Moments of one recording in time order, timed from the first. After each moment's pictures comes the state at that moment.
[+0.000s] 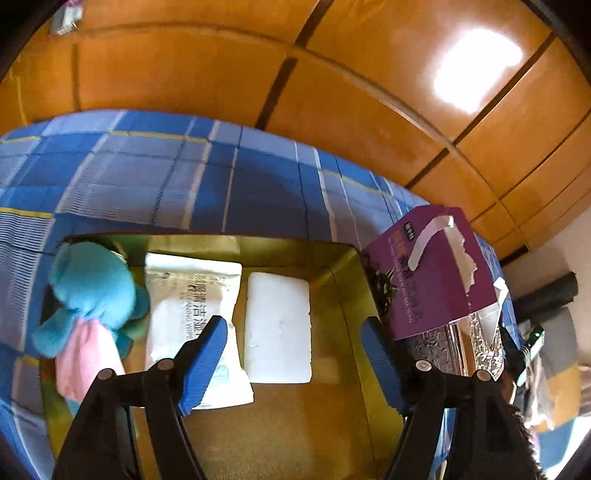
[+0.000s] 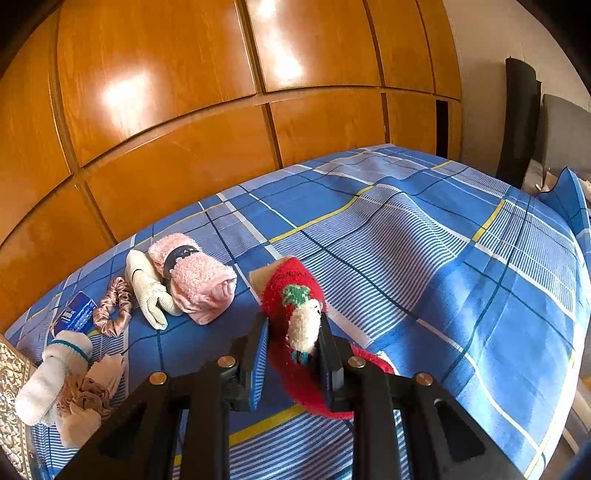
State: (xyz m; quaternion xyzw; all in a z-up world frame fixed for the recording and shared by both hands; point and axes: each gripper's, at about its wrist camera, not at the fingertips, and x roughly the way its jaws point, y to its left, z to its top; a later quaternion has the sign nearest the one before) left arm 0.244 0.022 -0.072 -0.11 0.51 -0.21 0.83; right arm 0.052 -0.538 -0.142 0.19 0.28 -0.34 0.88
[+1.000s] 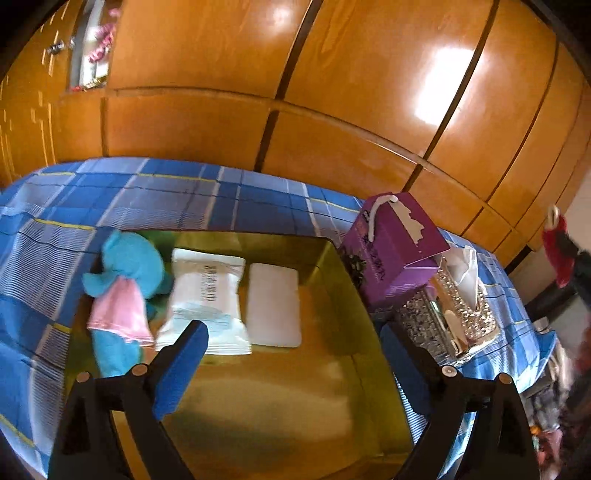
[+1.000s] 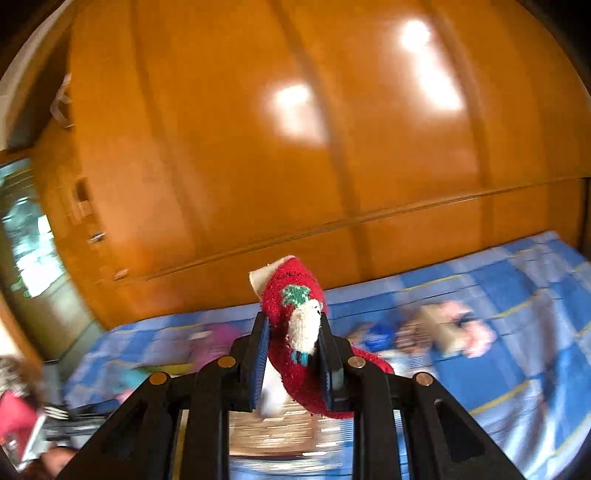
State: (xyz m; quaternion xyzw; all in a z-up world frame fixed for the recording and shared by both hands) left arm 0.153 0.030 -0.054 -0.08 0.41 -0.20 0.89; right arm 0.062 -0.301 0.049 0.15 0.22 0.00 0.96
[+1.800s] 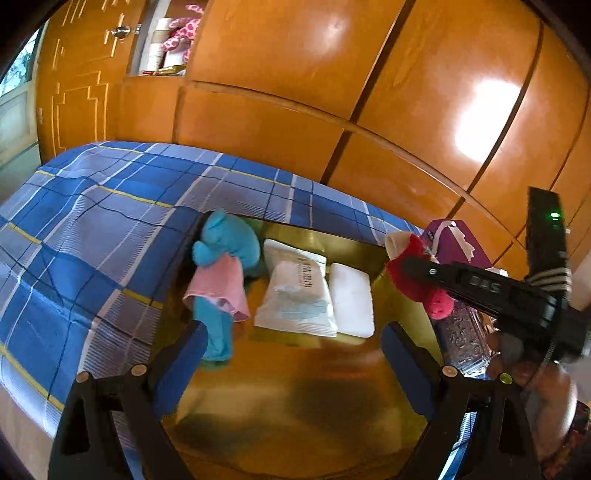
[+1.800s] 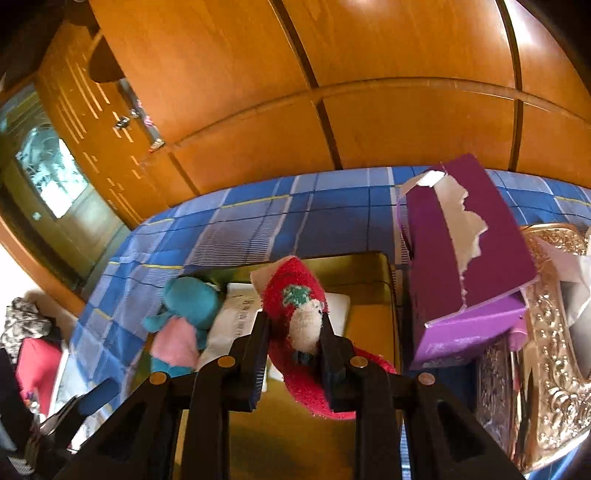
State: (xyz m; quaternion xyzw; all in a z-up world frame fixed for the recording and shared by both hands) left arm 0.131 0.114 -0.068 -0.13 0.40 -0.12 0.90; right arm 0.216 -0.100 -0.076 0.13 0.42 0.07 0.90
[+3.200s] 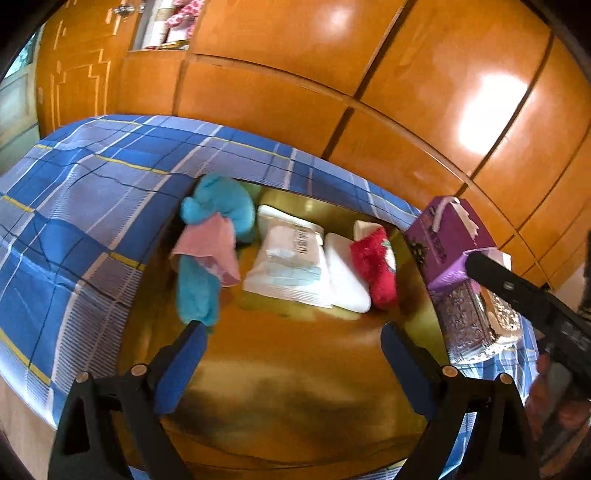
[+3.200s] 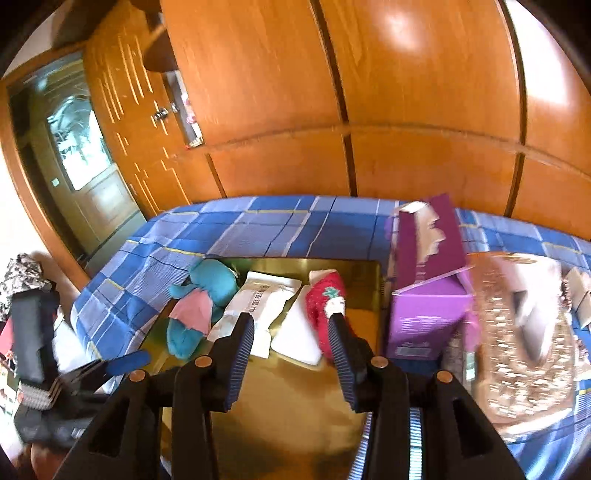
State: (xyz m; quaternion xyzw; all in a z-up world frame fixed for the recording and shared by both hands) left arm 0.124 0.095 -0.087 -0.14 0.43 -0.12 0.88; right arm 0.142 -0.100 -0.041 0.06 0.36 0.12 0.92
